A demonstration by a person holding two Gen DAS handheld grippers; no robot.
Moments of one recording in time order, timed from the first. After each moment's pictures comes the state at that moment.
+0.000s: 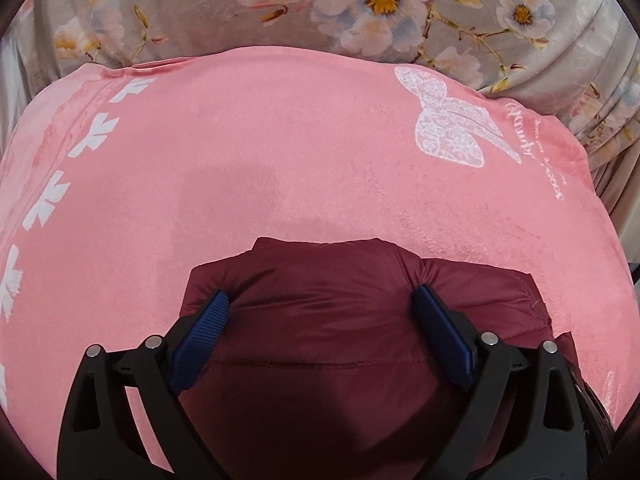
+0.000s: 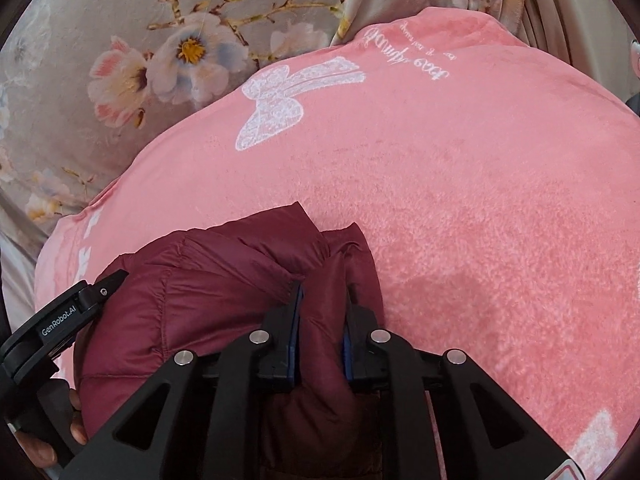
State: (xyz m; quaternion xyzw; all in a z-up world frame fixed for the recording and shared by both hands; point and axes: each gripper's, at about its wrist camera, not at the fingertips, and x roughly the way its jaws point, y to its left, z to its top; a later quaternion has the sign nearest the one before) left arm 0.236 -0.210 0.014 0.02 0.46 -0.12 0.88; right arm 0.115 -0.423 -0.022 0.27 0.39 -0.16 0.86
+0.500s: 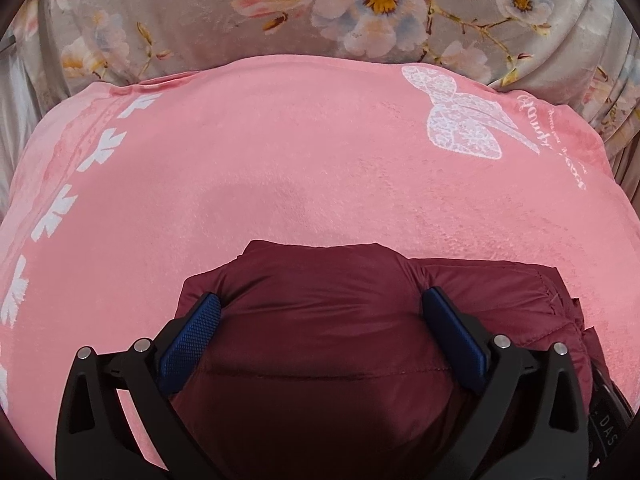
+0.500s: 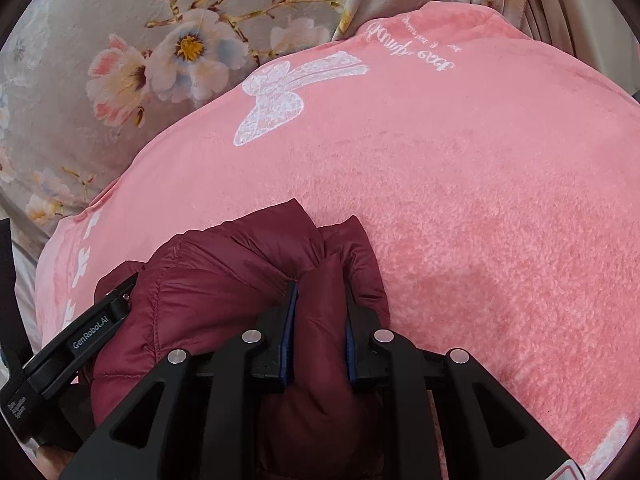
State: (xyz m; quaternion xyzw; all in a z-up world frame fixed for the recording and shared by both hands) left arm 0.236 -0.222 -0.007 0.06 0.43 -0.09 0.90; right arm 0.119 -0.423 -0.033 0.28 0.39 -0.15 0.87
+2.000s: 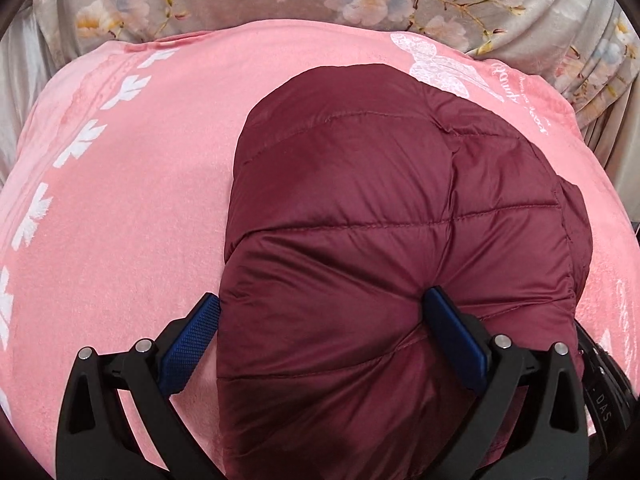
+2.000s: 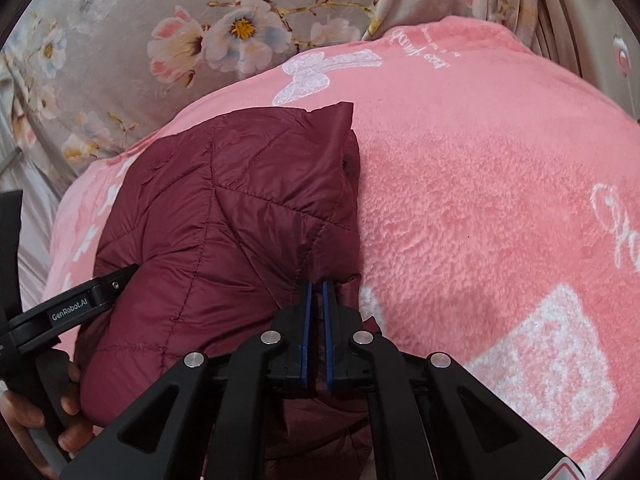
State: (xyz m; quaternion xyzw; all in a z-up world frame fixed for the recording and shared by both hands) left arm 0.130 -0.166 -0.004 0.05 0.47 -0.12 0.87; right arm 0.006 -0.383 -0.029 0.21 0.40 -0.10 0.89
